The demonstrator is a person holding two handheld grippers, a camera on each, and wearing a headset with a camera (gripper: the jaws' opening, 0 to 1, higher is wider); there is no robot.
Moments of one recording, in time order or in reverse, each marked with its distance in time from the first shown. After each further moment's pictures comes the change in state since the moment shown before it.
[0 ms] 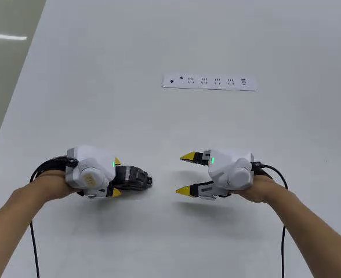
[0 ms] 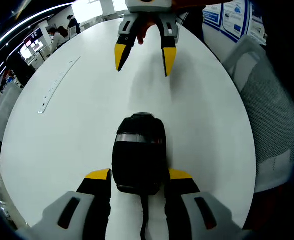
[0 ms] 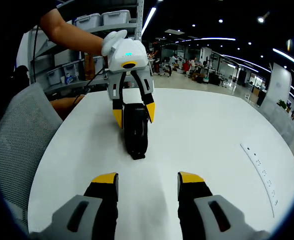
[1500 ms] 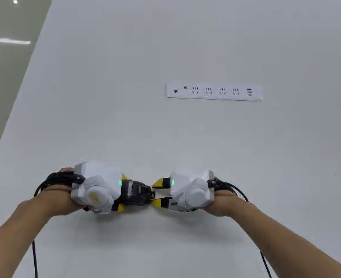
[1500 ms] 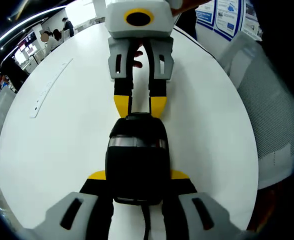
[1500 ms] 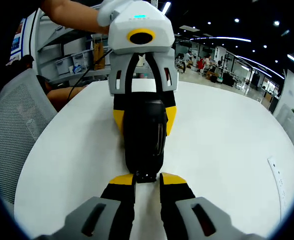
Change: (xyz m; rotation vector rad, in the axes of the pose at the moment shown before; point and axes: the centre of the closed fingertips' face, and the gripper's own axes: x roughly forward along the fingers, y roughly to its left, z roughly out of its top) left arm 0.015 -0.003 -0.001 0.035 -0.027 -0.044; right arm 0.083 0.017 0.003 -0.080 0.049 0.097
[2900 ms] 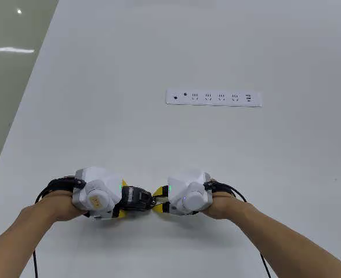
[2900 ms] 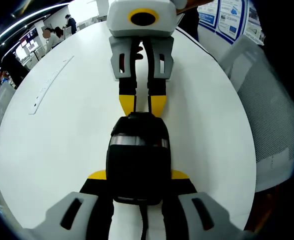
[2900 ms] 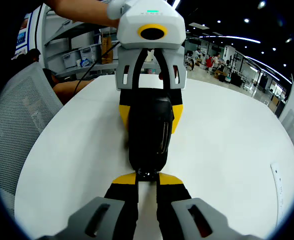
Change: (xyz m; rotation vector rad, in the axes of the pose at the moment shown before) left arm 0.000 -0.001 0.000 -0.031 0.007 -0.012; right arm -0.002 0.003 -0.002 -0.045 0.038 0.051
